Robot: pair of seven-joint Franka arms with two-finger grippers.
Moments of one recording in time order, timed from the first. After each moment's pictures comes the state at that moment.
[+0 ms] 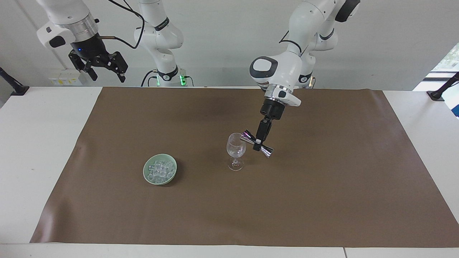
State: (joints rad) left arm -0.04 0.30 -0.76 -1.95 -1.23 3.49 -0.30; right arm -0.08 -0.04 0.03 -1.48 0.00 1.40 0.04
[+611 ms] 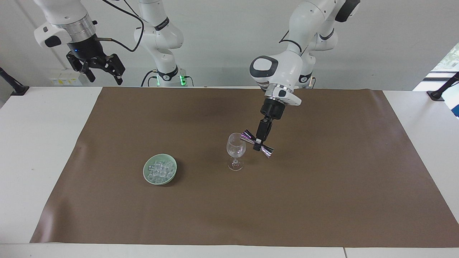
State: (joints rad) left arm -0.04 0.30 -0.76 -1.94 -1.23 3.49 -0.27; right arm -0.08 -0.07 0.02 -1.54 0.00 1.48 0.09
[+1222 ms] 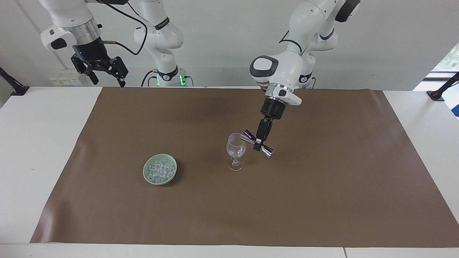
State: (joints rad) left arm -0.04 0.31 -0.76 -1.93 -1.23 3.49 -0.27; right arm -0.08 -0.10 0.02 -1.62 0.00 1.54 0.09
